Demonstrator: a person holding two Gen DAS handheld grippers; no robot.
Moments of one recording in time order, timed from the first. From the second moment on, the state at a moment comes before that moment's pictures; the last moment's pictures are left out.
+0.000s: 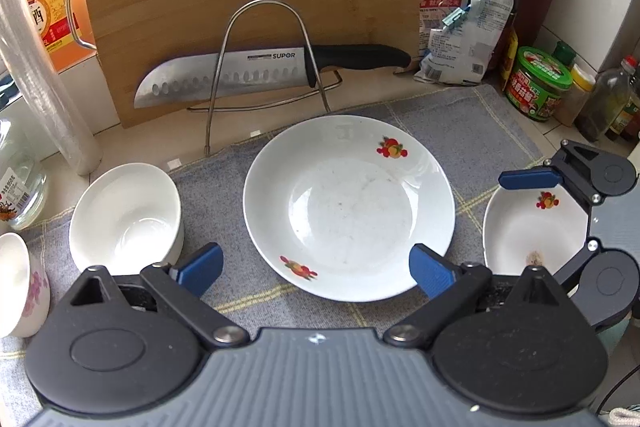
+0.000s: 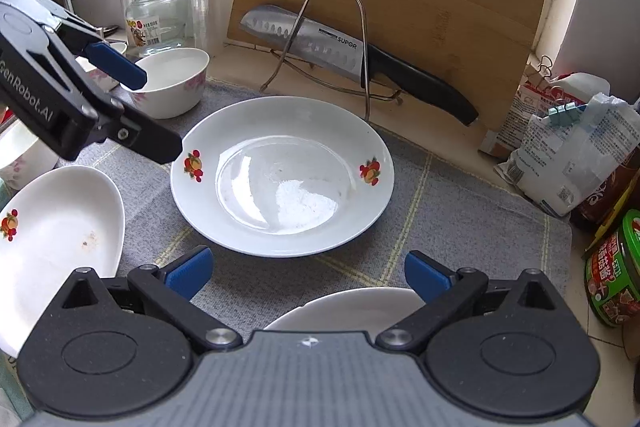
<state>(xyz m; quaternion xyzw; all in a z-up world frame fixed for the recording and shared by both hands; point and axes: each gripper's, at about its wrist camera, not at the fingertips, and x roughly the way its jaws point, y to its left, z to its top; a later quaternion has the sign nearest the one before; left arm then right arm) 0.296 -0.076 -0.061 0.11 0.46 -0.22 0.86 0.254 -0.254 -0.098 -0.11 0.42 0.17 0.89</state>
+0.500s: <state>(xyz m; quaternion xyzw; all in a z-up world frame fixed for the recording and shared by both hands) 0.360 -0.085 -0.079 0.08 0.48 -0.22 0.84 0.279 -0.237 -0.118 -0.14 0.45 0.21 0.86</state>
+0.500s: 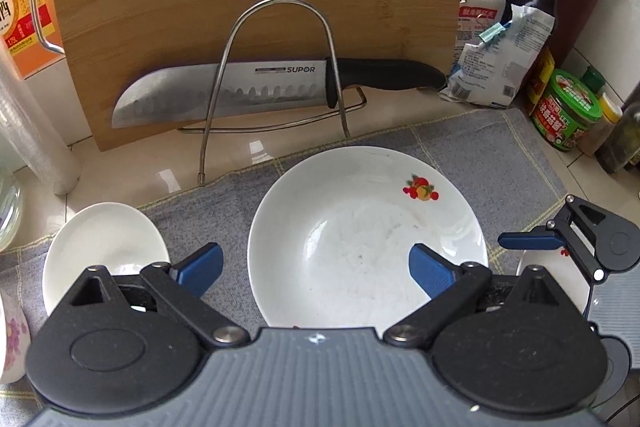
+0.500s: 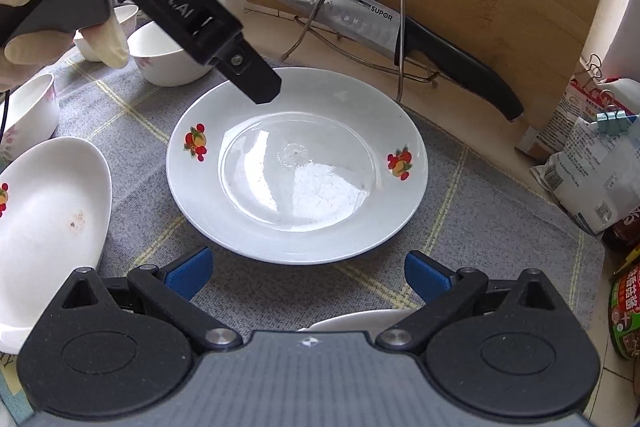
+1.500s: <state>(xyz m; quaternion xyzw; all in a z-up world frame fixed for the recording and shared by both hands) 0.416 -0.099 -0.126 0.05 0.53 -0.22 0.81 0.304 -0.234 -0.138 -0.14 0.48 0.23 0.84</state>
